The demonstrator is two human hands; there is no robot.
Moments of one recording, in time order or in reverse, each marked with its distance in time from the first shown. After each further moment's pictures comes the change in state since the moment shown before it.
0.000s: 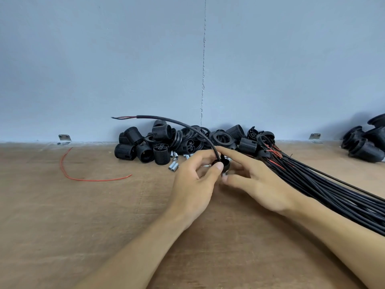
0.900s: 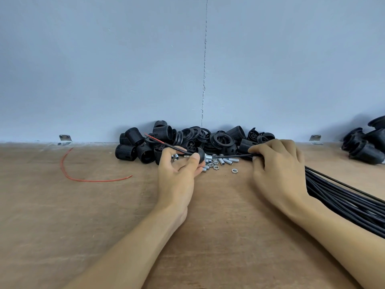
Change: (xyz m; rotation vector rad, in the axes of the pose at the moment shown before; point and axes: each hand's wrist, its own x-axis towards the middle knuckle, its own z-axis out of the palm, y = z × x) left_hand 0.012 0.004 -0.012 -0.284 0.350 -0.174; right_hand 0.002 0.021 -0.010 -0.840 0.589 0.167
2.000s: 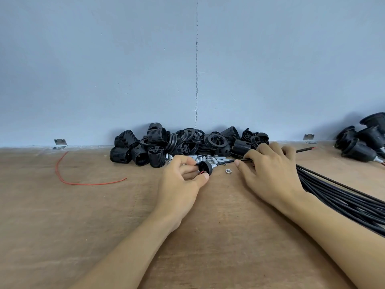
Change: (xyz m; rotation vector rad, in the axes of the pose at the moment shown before) left_hand -0.005 -0.013 -0.005 0.410 -0.143 0.001; right_hand 0.005 0.012 0.002 -0.258 -0.125 -0.085
